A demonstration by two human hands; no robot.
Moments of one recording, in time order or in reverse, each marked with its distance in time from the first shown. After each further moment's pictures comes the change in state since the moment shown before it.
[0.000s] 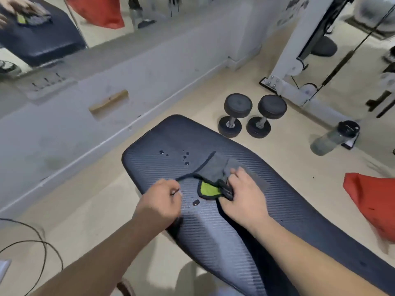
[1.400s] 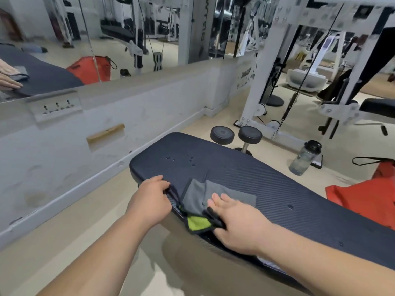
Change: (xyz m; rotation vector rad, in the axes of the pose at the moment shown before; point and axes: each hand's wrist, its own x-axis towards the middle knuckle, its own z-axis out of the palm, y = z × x) left_hand -0.009 -0.091 -0.001 0.078 0.121 0.192; right_hand -0.092 -0.070 0.059 -0.309 -0.156 -0.170
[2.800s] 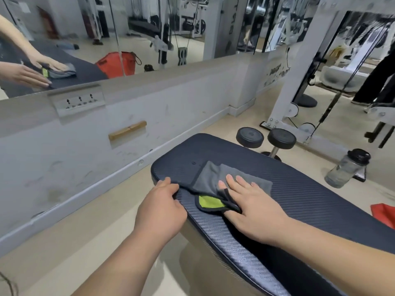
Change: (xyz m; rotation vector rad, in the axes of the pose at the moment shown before) left_hand 0.012 -0.013 -0.013 -0.089 0.131 -0.166; right_hand 0.100 0.006 -0.008 0.011 0.132 -0.048
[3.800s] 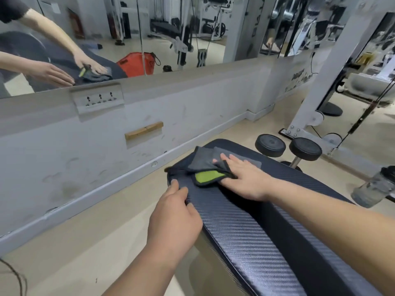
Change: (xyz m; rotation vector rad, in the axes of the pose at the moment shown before) left_hand 0.013 -0.010 0.007 -0.137 0.104 -0.089; right_hand 0.122 -0.008 -0.034 0.064 -0.074 -0.118
